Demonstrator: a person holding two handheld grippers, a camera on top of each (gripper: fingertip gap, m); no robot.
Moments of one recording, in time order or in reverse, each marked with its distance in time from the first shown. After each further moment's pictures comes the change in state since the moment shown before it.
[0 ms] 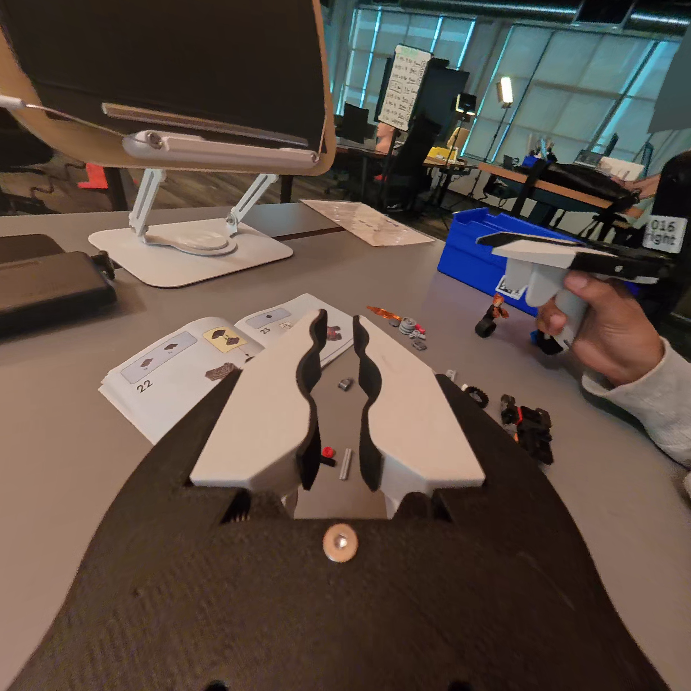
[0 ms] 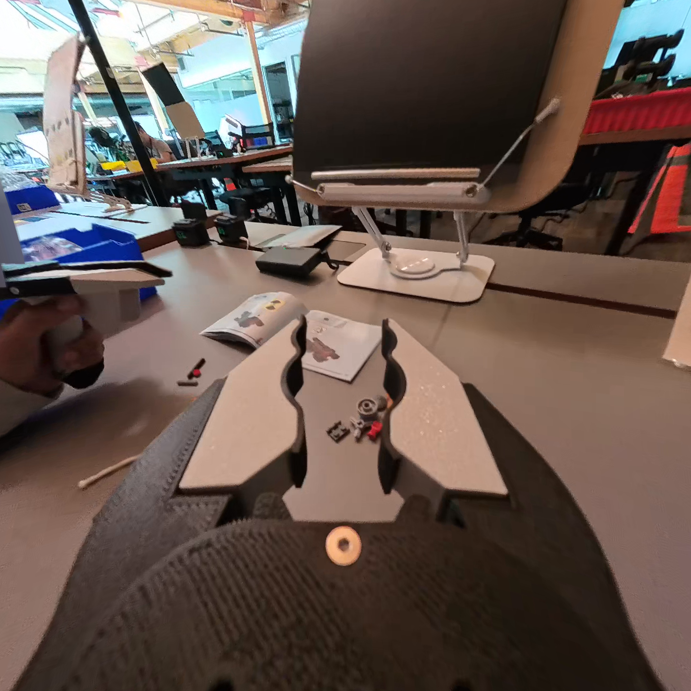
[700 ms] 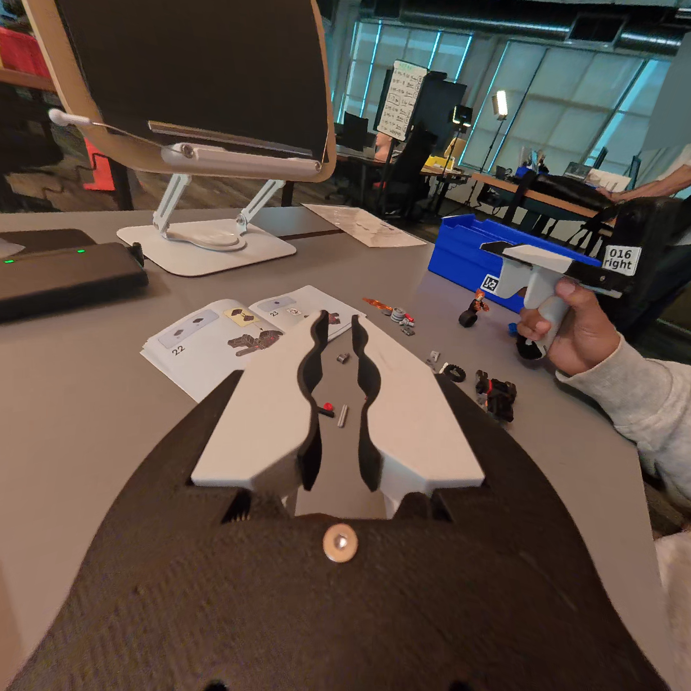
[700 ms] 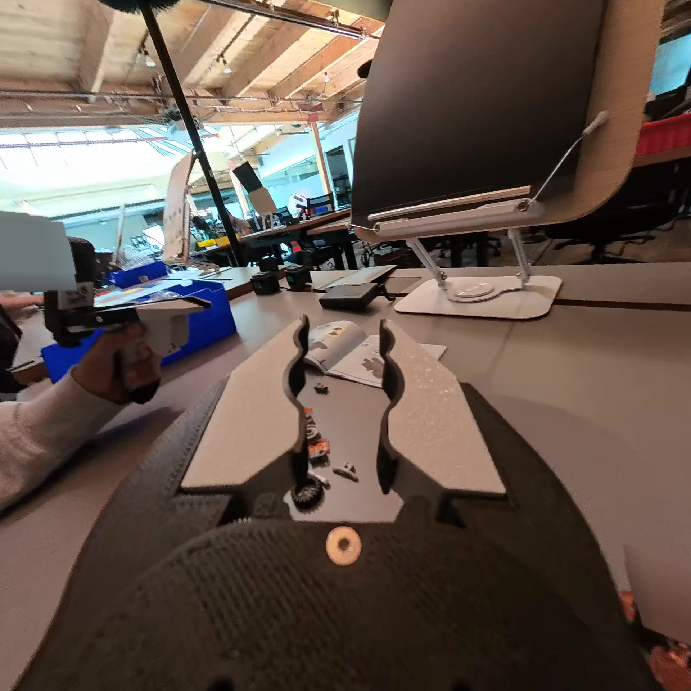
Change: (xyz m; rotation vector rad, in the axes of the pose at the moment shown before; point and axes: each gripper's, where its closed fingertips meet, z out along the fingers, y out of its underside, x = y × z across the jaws) left arm 0.001 -0.006 -0.053 0.017 -0.001 -0.017; right arm -0.030 -0.004 -0.022 0.161 -0.153 0.128
